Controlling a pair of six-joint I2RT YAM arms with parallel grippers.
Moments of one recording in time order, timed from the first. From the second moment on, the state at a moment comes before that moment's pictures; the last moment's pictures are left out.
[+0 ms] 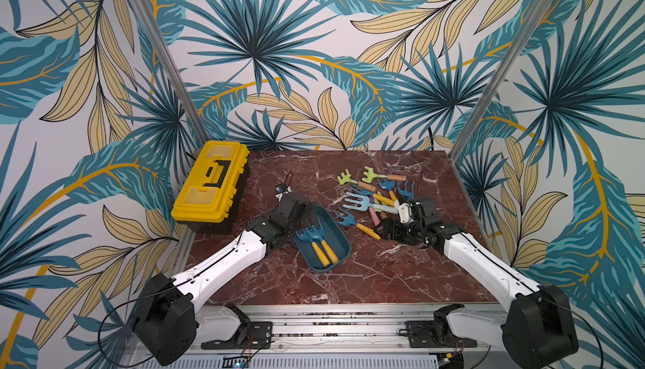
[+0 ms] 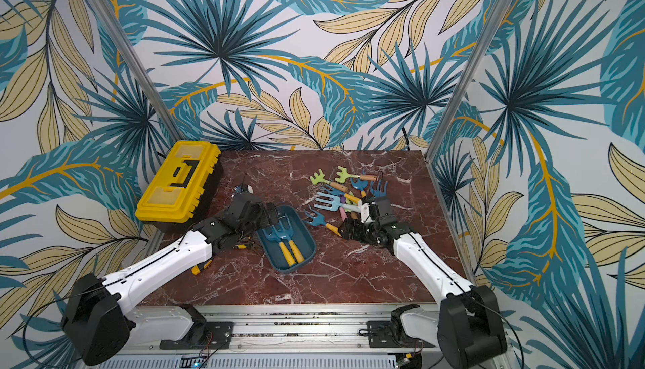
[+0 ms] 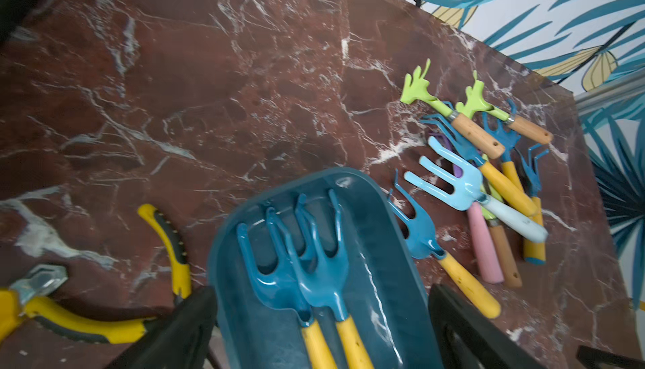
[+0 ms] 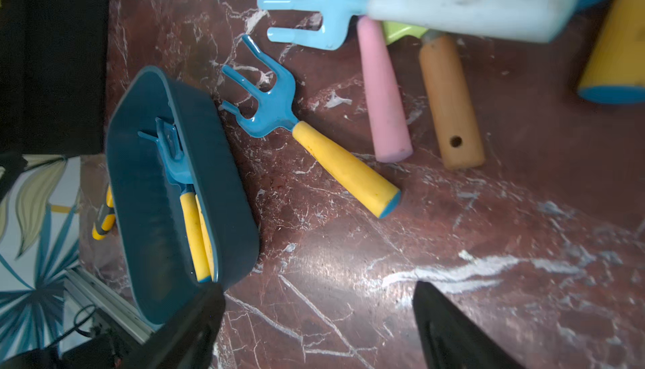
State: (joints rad) left arm -0.58 1.26 0.88 -0.38 -0.27 -0.78; right arm 0.28 1.28 0.83 -0.50 -0.30 0.44
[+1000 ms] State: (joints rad) left arm -0.41 1.01 0.58 -0.11 -0.30 -0.64; right arm 0.50 1.96 1.54 -0.97 0.02 0.05
